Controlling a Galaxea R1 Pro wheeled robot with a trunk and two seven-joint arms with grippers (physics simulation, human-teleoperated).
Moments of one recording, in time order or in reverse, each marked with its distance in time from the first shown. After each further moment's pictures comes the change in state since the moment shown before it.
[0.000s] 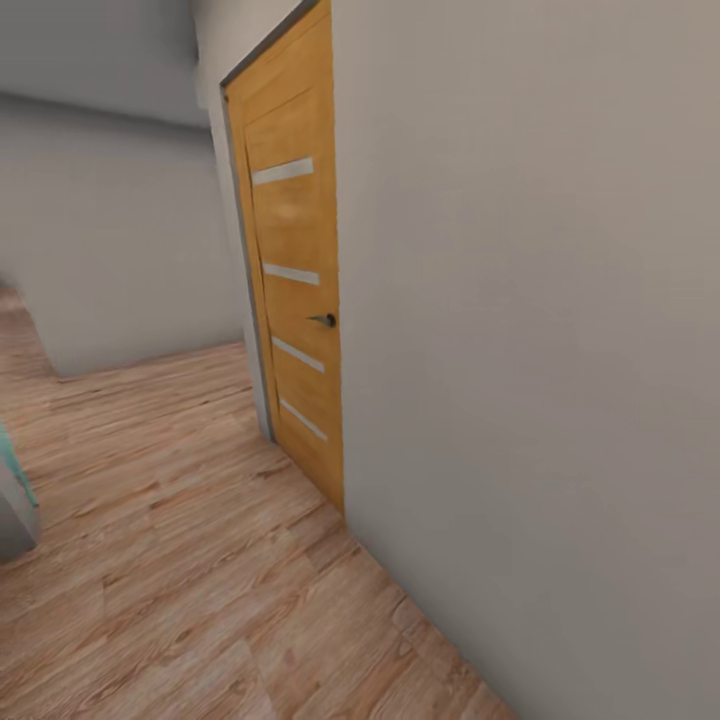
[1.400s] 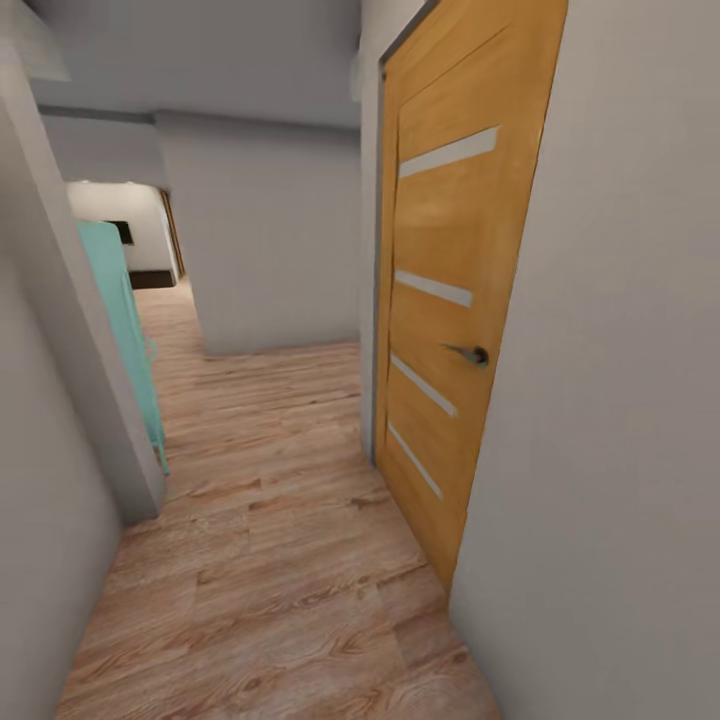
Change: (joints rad) left arm 0.000 0.001 0.000 0.000 0.001 0.000 0.000; right arm 0.000 0.000 0.000 0.000 0.000 0.001 -0.001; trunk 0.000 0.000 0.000
